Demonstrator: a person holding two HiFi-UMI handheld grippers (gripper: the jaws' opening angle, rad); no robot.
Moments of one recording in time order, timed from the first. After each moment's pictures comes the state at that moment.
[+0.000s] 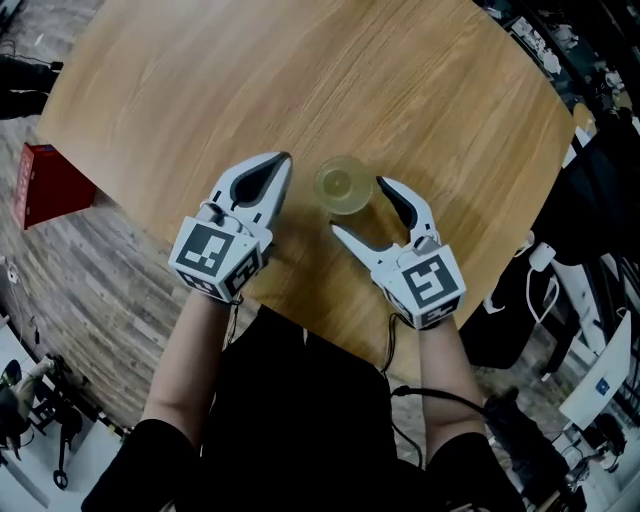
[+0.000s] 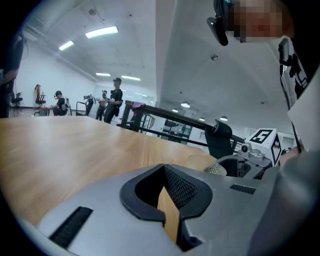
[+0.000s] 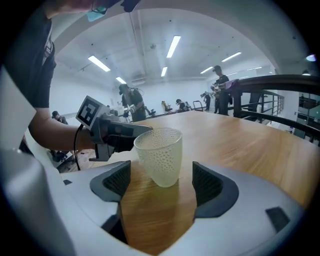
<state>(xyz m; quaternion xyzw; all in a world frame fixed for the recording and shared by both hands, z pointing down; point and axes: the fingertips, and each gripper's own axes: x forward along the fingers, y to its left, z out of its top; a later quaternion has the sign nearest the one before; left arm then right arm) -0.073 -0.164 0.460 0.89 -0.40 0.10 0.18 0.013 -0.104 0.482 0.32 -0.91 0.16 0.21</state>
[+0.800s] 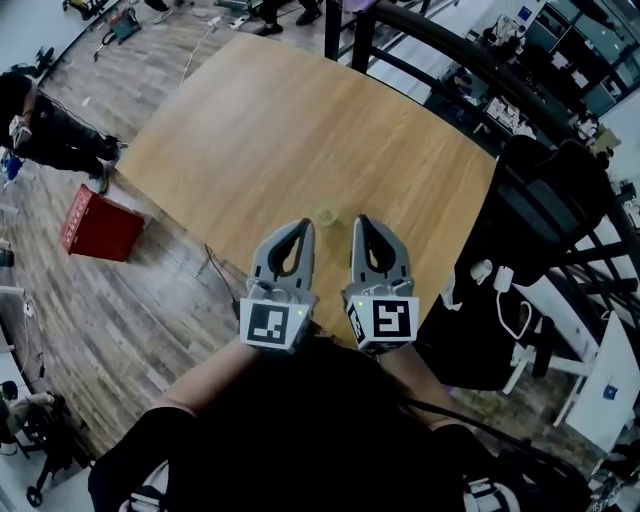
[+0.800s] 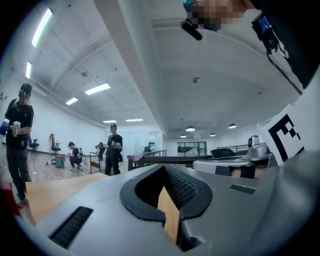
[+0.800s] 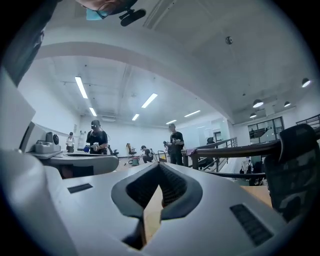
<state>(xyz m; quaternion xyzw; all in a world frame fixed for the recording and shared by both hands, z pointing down) -0.032 0.003 0.171 0.86 -0.51 -0.01 0.01 0.051 -0.005 0.172 0.57 -0.82 0.01 0.01</state>
